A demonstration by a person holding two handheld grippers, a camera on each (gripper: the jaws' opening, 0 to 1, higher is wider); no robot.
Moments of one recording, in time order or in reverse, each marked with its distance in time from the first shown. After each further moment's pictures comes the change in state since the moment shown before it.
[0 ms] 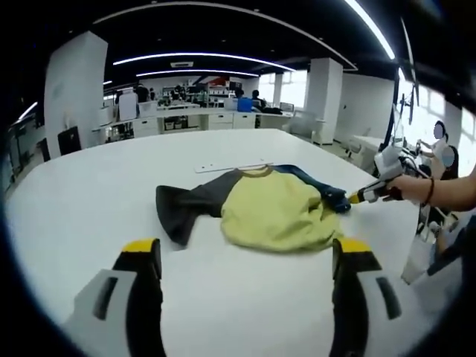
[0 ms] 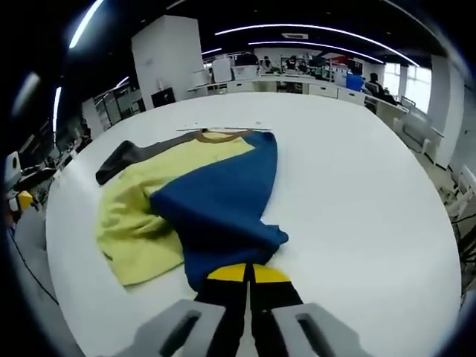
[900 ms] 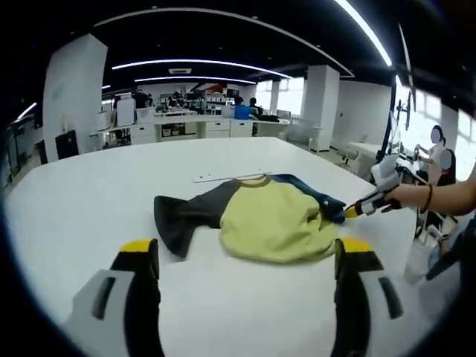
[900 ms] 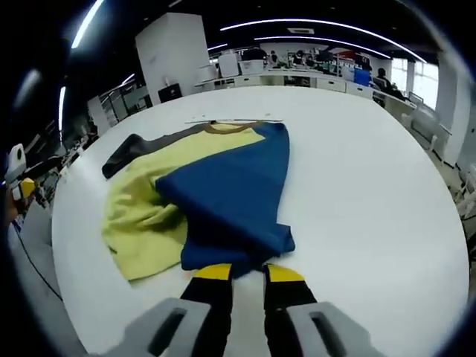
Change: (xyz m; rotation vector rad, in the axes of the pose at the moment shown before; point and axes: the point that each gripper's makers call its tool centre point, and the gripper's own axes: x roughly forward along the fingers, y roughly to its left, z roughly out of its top) left arm 0.004 0.001 0.013 0.001 -0.041 -0.022; right arm 0.014 0.018 -0.012 0.000 0.038 0.050
